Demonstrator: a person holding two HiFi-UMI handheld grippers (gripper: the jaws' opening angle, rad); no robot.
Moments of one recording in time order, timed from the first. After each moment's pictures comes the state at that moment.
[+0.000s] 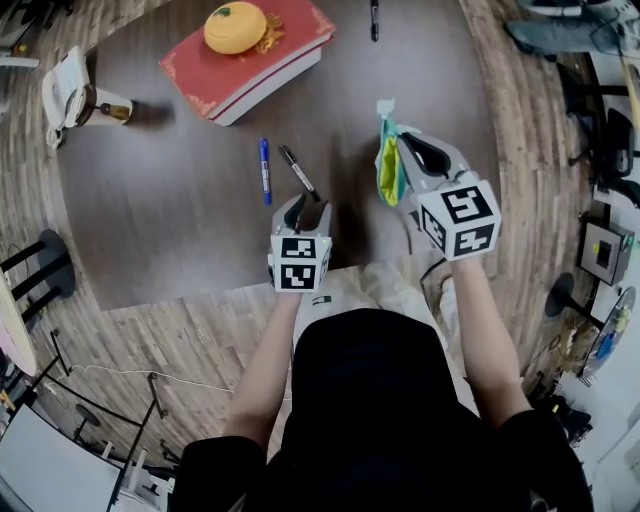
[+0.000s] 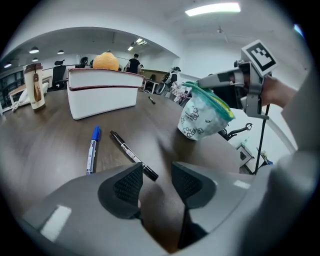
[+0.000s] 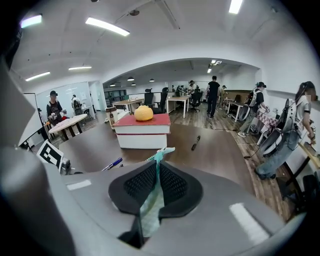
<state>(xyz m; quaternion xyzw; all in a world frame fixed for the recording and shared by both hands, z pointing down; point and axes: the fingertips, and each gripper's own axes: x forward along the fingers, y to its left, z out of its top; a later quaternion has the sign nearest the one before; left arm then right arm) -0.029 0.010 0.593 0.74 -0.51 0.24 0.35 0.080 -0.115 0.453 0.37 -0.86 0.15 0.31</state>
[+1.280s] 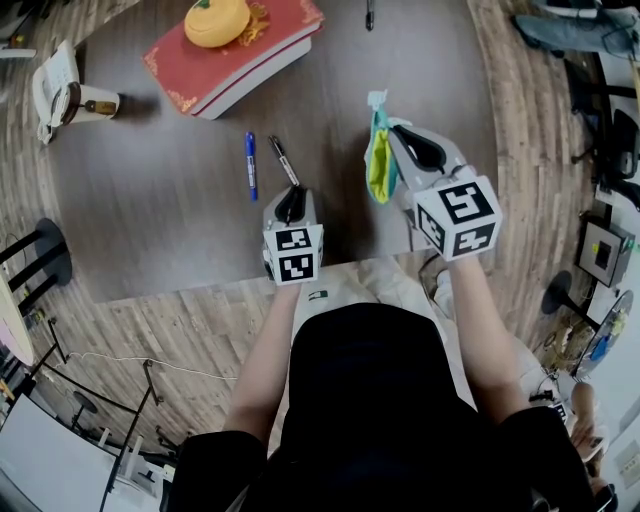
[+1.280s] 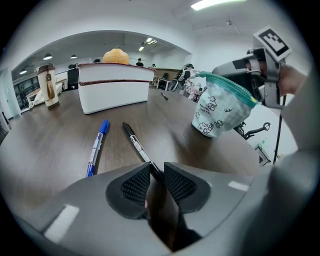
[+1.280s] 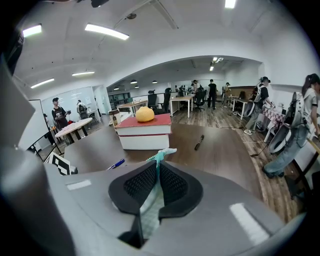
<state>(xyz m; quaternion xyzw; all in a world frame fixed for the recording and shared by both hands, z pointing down) -0.038 0.003 0.621 0.69 -0.58 0.26 0.35 0.083 -0.122 0.459 0.34 -0.88 0.16 0.29</state>
